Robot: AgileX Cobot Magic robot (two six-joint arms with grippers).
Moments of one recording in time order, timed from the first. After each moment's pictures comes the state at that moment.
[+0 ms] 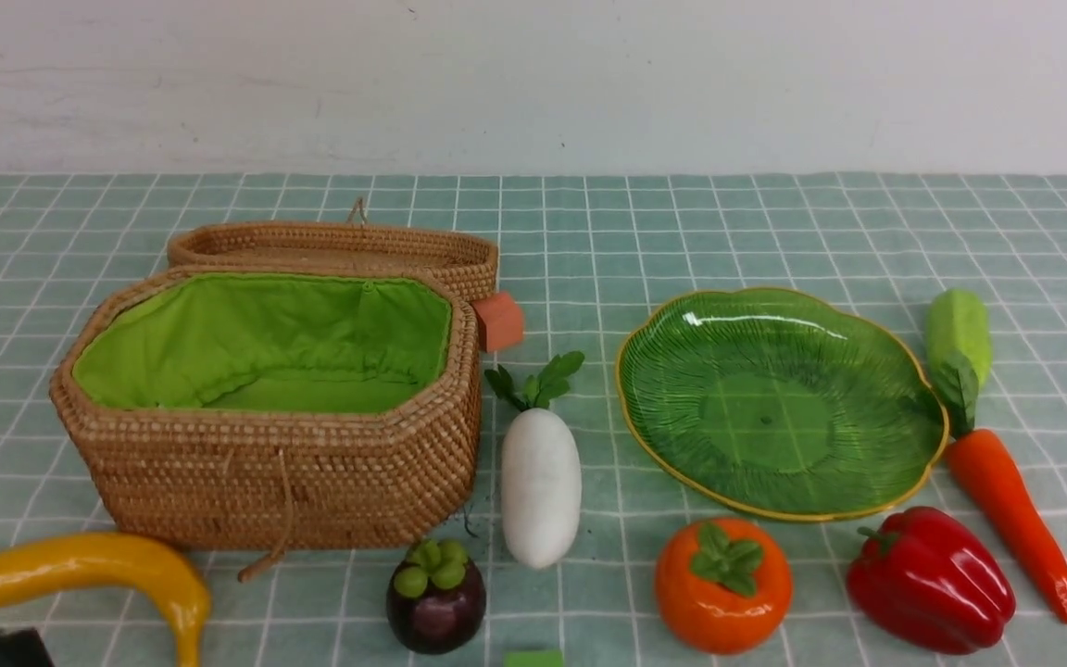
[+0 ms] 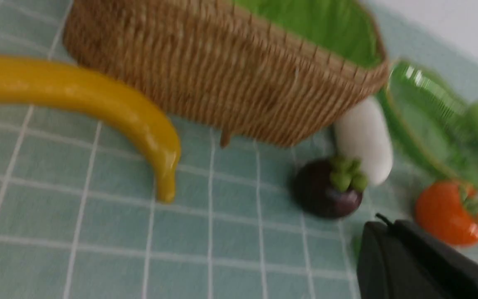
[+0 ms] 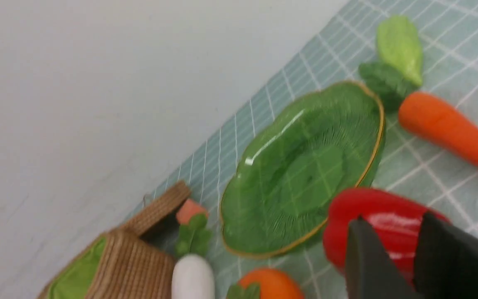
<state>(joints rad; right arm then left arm) 0.03 -0.01 -0.04 0.51 0.30 0.31 -0.05 0.39 -0.40 -0.42 0.69 -0.14</state>
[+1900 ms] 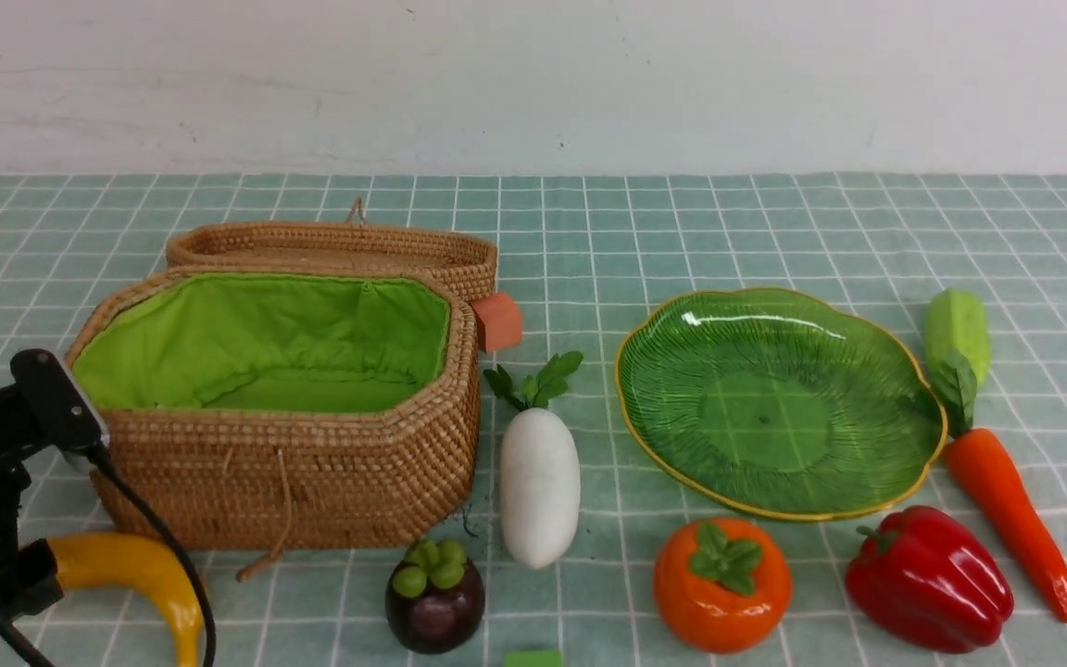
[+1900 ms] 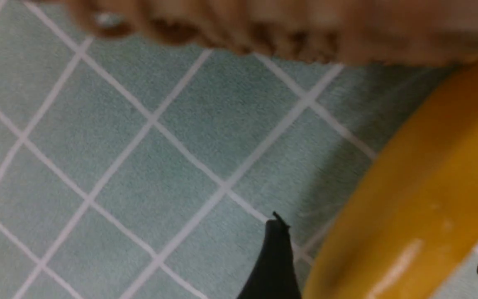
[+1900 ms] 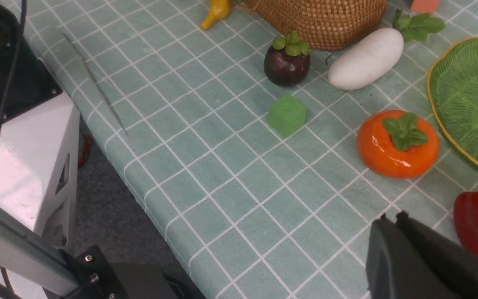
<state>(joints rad) 0.37 0.41 -0.92 0.49 1.27 -0.49 0.20 1.66 -0.87 -0.01 0.51 1.05</state>
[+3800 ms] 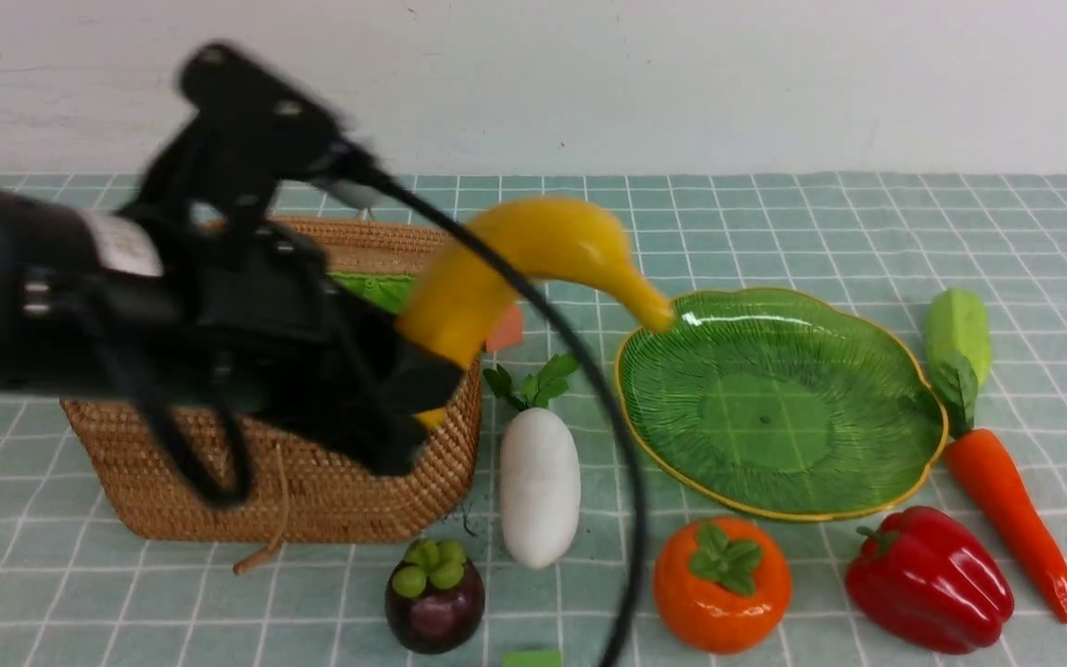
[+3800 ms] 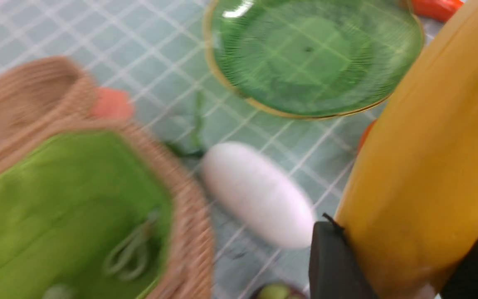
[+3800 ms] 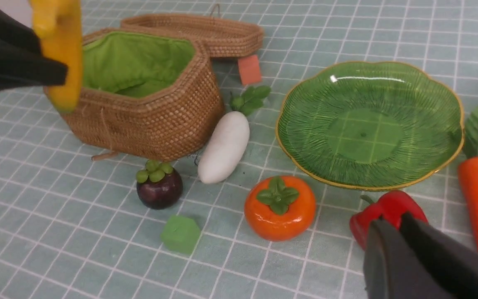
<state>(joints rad) 0.37 0.41 -0.92 0.16 1.01 0.10 -0.59 1.26 -1.08 -0.25 0.57 0.39</state>
